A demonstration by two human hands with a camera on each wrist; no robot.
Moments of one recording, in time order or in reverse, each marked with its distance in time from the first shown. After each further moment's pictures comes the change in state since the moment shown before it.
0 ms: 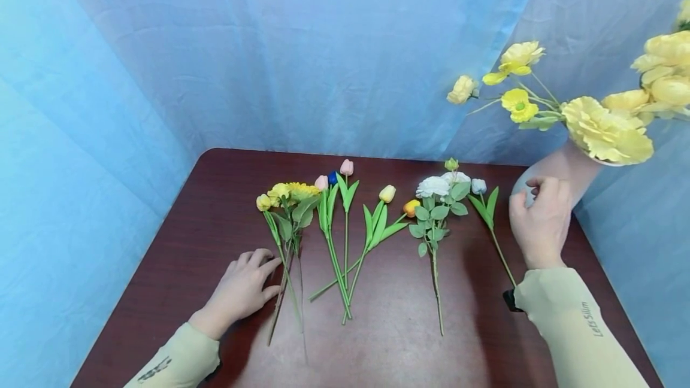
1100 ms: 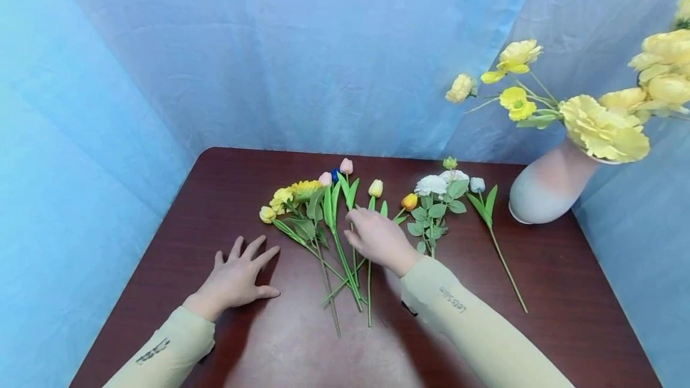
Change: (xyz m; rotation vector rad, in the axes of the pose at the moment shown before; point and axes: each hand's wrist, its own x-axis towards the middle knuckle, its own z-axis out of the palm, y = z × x) left_hand 0.012 -0.021 -0.008 -0.044 -0.269 -0.113; right_hand -0.077 -0.181 0.105 0.086 -0.966 -0.402
